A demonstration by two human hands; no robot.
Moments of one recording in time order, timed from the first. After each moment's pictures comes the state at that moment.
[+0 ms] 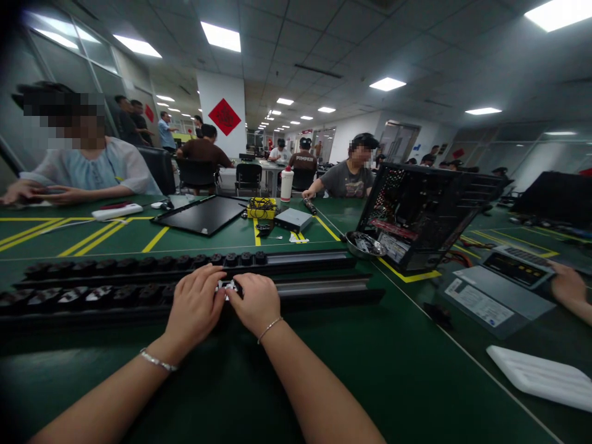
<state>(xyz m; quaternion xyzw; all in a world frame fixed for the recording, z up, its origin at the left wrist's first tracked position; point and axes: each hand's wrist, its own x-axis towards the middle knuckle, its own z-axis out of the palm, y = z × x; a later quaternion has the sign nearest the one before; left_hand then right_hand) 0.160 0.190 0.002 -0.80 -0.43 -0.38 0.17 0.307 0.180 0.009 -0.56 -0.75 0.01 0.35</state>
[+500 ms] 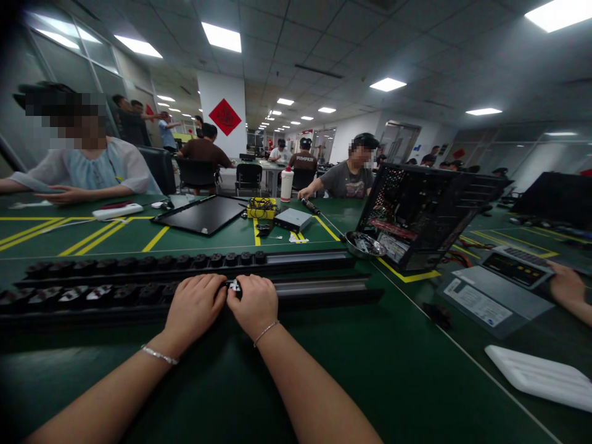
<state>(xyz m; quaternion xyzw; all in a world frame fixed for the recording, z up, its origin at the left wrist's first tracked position) 0.158 0.199 0.000 -0.81 -0.47 -0.30 0.17 0.300 0.179 -0.001 -0.61 -0.72 -0.05 0.34</state>
